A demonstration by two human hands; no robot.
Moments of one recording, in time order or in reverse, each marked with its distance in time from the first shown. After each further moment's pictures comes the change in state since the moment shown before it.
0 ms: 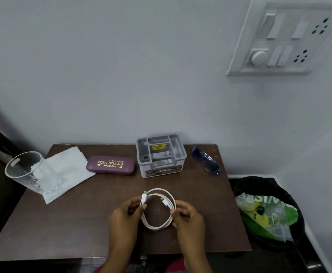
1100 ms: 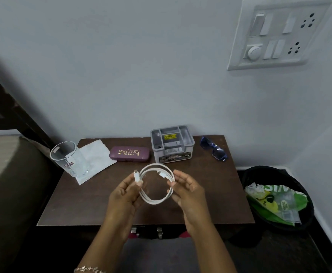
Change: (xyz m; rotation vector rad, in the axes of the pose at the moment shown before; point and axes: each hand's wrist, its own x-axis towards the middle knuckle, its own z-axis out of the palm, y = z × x) left_hand -0.043 0.061 -0.056 -0.653 -0.112 -0.252; right_hand -0.055 -0.066 0.002 0.383 -0.298 0.055
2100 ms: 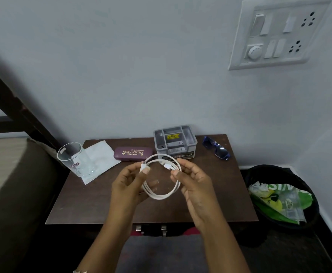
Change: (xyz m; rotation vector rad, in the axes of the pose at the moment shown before) left_hand -0.027 0.032 0.021 0.175 -0.009 0.180; right_hand -0.014 -0.034 0.008 0.051 -0.054 -0.057
